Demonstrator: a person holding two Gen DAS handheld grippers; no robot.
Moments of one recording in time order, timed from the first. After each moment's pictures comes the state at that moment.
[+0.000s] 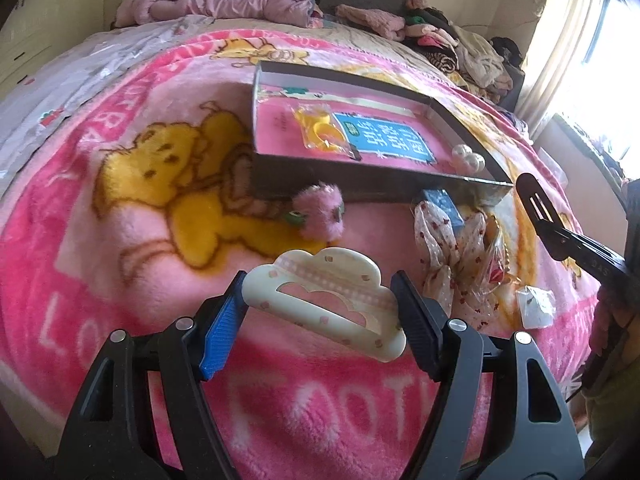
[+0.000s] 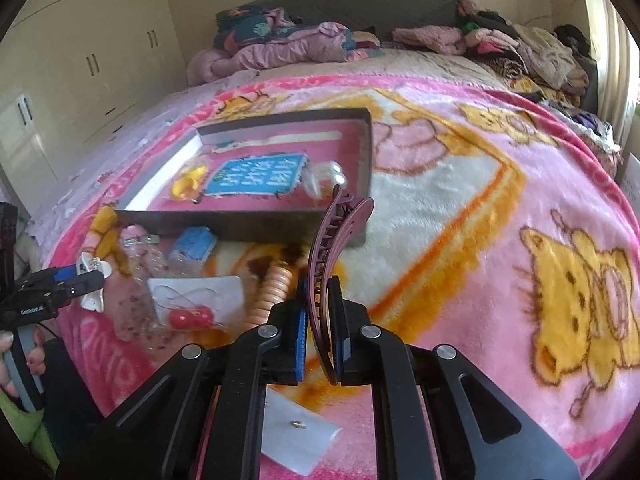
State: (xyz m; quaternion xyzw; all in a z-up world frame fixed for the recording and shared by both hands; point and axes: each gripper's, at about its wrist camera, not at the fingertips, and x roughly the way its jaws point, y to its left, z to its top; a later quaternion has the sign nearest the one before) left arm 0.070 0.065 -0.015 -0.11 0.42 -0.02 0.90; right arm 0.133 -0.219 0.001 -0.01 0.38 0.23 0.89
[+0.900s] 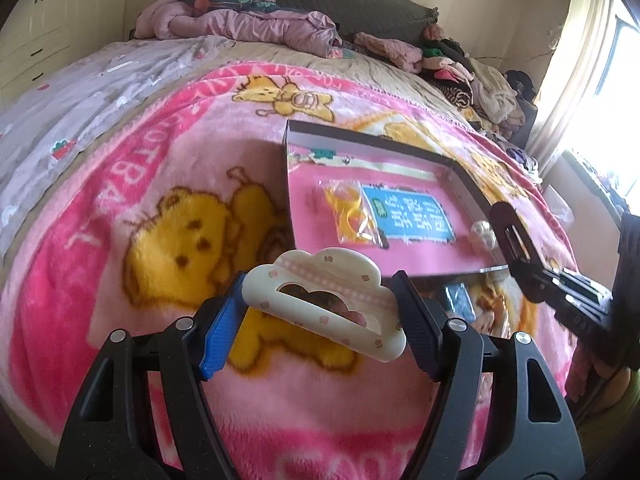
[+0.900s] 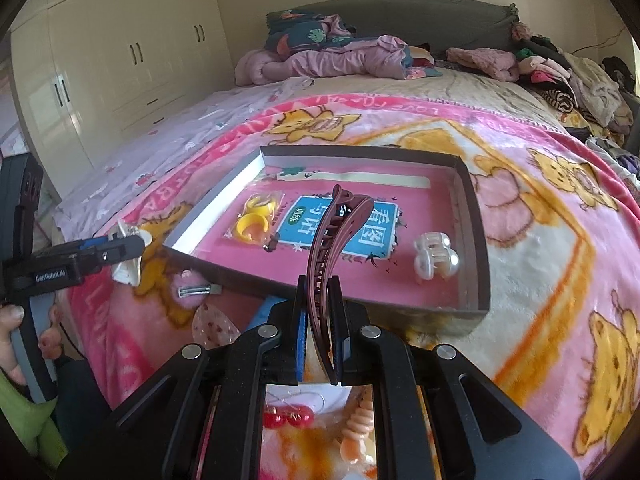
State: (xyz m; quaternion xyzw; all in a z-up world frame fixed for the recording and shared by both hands) left arm 0.112 0.100 0.026 -0.14 0.38 0.00 0.91; right arm 0.163 -0.138 0.025 -0.03 0.36 0.30 0.88
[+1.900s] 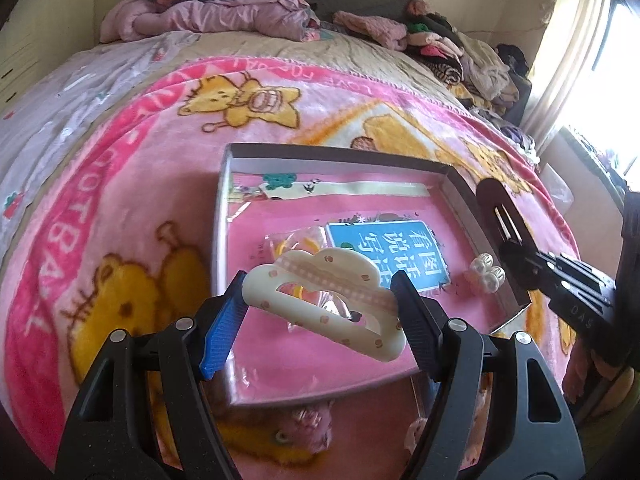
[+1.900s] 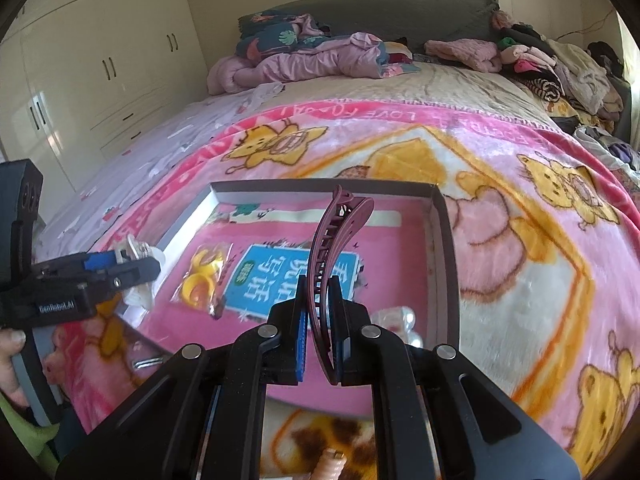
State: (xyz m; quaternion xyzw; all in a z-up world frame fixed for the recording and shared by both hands) left arm 0.206 0.069 0.027 -0.11 0.42 -0.03 0.90; right arm 0.247 -0.141 0.034 -0.01 0.37 0.27 0.89
